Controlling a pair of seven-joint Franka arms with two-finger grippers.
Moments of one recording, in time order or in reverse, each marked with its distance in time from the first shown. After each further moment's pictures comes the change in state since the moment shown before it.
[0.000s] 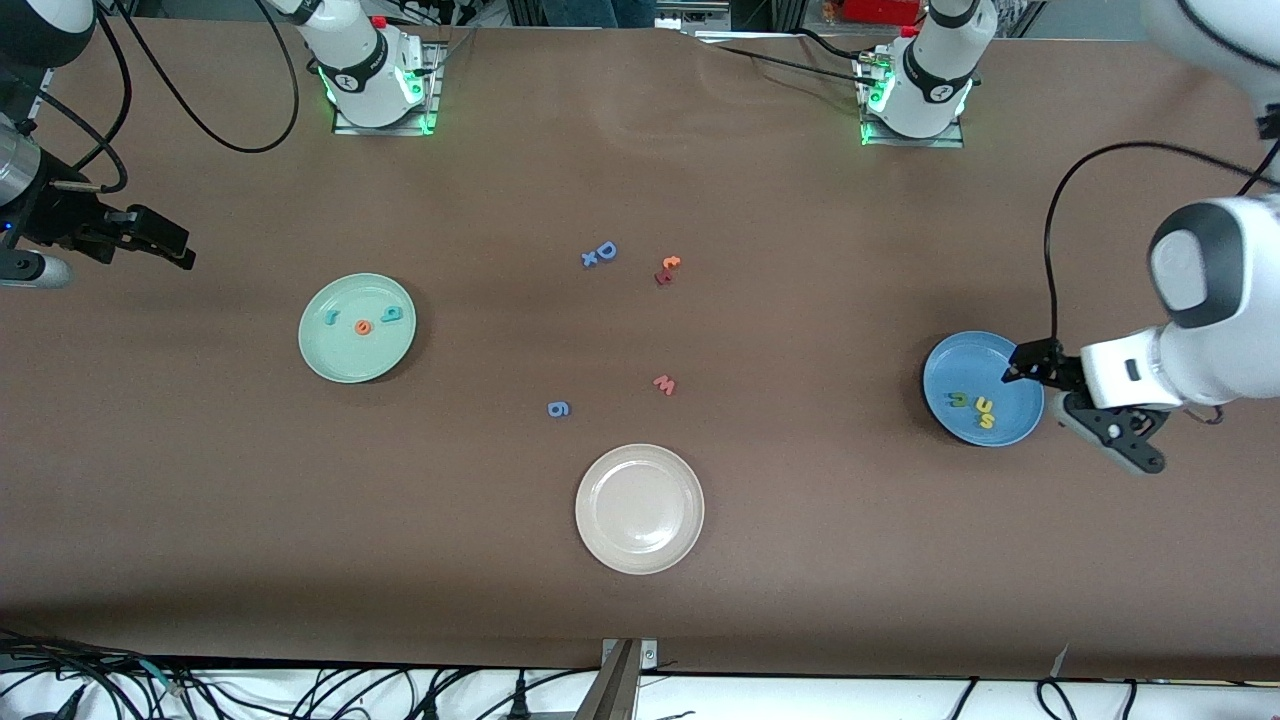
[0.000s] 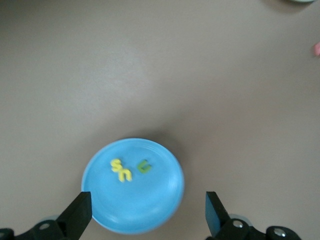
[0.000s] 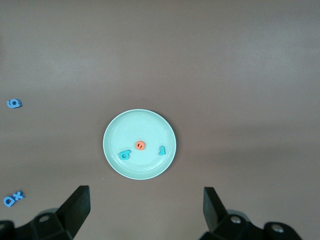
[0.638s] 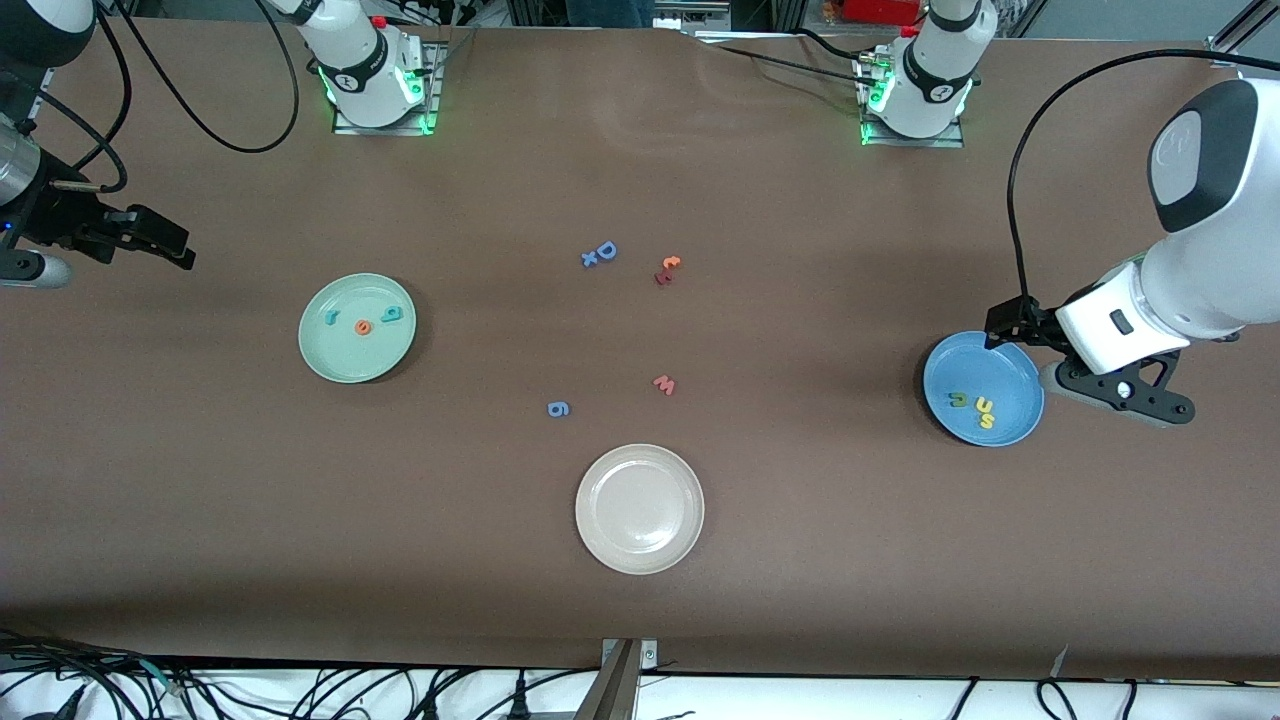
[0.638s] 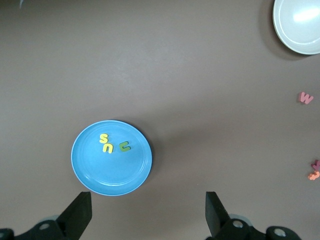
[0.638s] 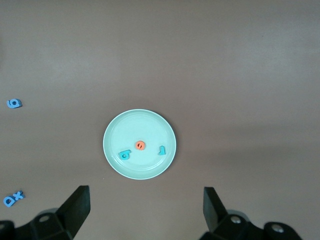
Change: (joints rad) left arm 0.233 -0.107 -0.442 0.055 0.256 -0.087 -0.513; right arm 0.000 0.000 0.000 0.000 0.000 0.000 0.000
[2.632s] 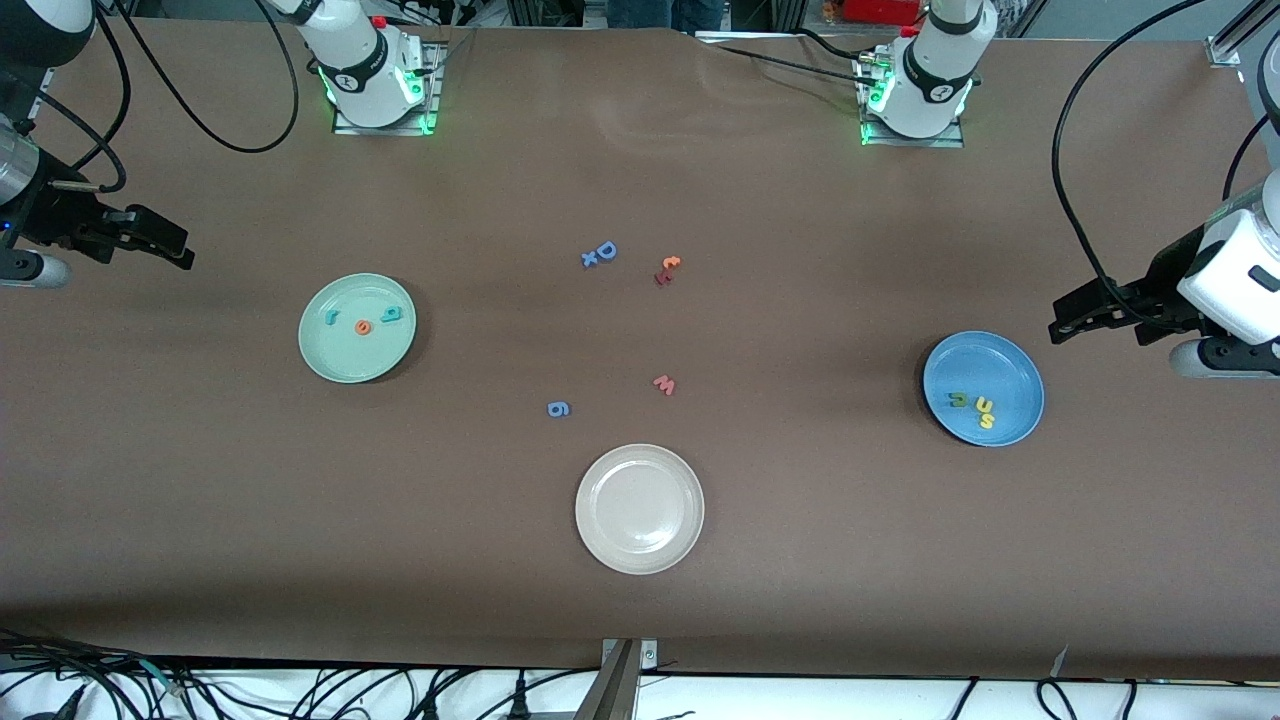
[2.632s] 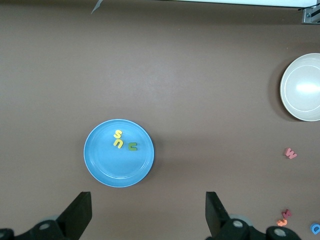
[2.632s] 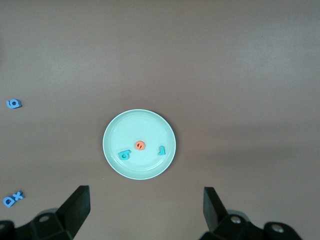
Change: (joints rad) left arm 0.087 -0.058 -0.051 0.083 0.000 -0.042 -0.265; right arm -0.001 0.000 0.000 0.000 0.000 0.000 0.000
